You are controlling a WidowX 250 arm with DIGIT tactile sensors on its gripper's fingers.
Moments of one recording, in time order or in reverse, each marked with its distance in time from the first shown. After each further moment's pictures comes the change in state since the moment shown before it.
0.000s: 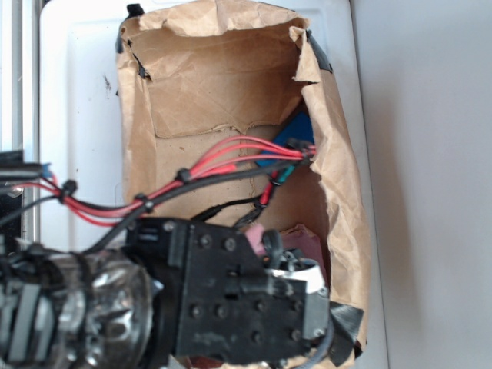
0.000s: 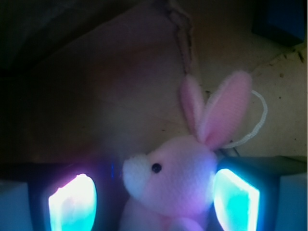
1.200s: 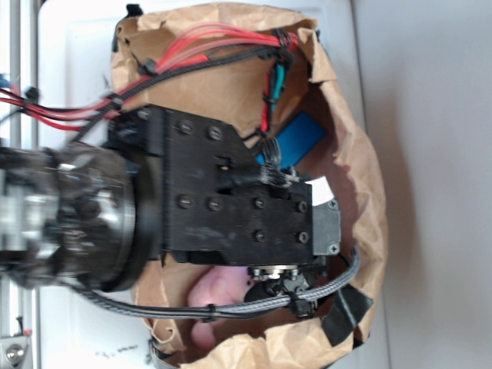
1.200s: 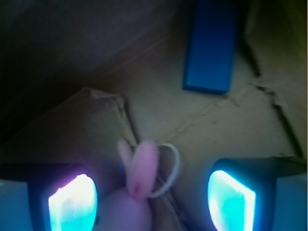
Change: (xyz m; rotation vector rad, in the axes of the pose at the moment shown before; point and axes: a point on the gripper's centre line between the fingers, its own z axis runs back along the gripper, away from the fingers) arm 0.047 0.041 0.019 0.022 -0.112 0.097
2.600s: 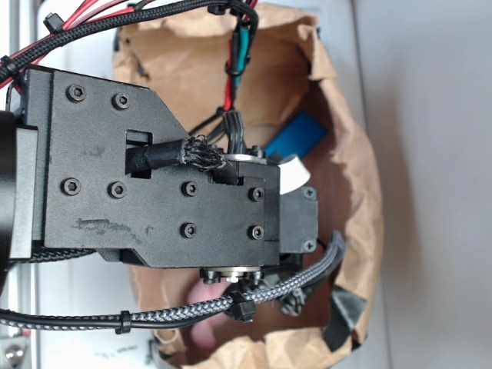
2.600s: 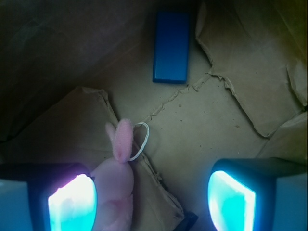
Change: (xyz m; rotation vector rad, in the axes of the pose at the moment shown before) arm -0.010 0.010 0.048 0.031 -0.009 0.111
